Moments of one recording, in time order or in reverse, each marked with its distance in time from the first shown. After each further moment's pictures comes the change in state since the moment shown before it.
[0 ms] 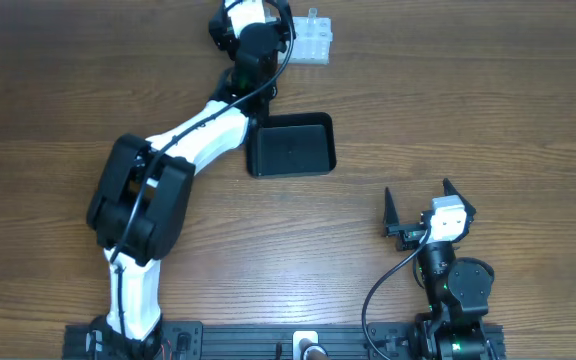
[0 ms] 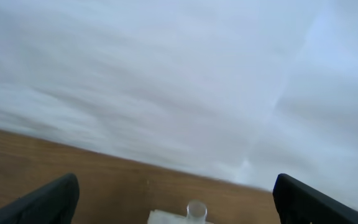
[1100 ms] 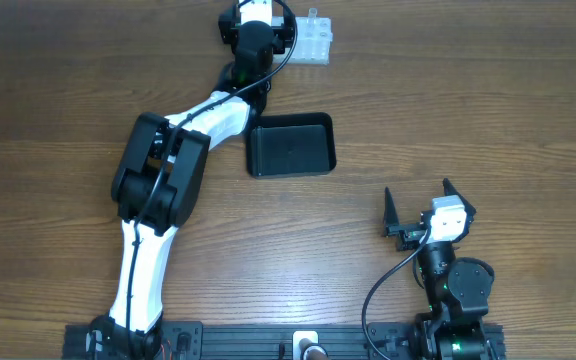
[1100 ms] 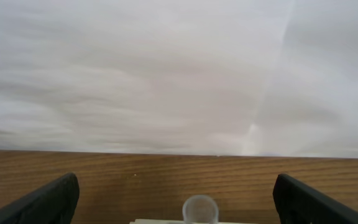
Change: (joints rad) left arm 0.058 0.212 0.152 0.029 0.174 0.134; right arm 0.000 0.000 0.000 0.000 0.000 0.000
